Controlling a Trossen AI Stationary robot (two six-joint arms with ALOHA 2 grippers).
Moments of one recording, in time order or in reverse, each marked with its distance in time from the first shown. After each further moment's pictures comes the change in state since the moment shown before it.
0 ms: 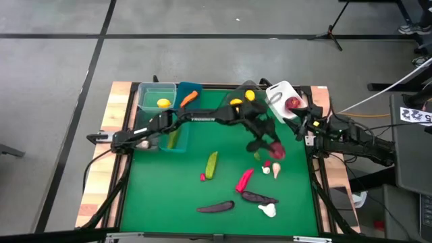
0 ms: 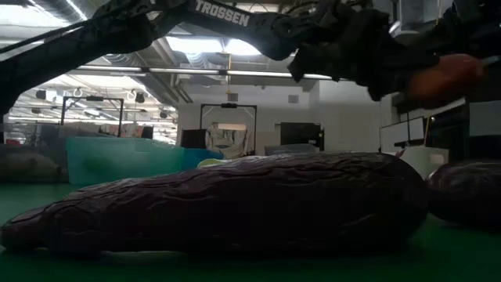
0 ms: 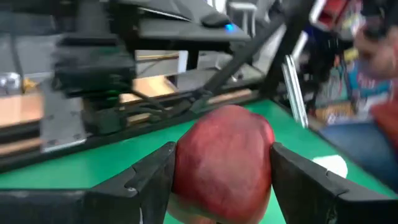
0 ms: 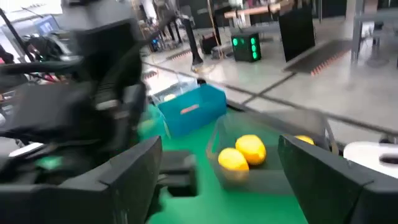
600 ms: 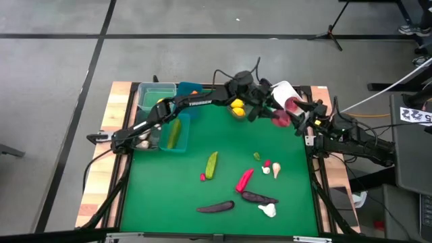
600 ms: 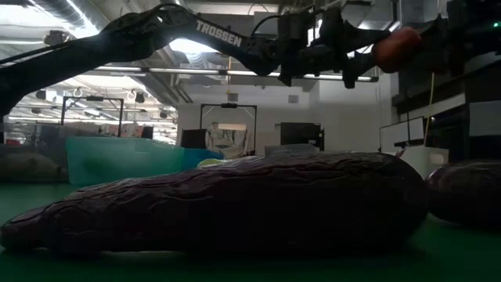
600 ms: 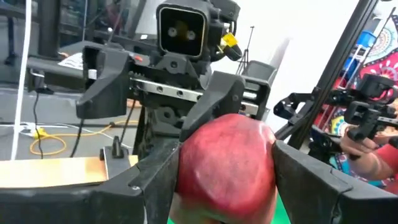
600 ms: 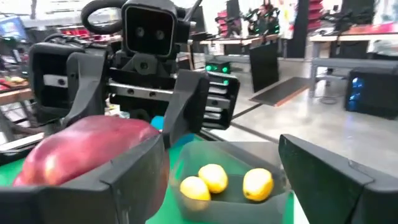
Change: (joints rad) left arm 0.177 -0.004 -0.001 0.459 0.126 -0.420; right arm -0.001 -0.002 0.001 0.070 0.121 -0.164
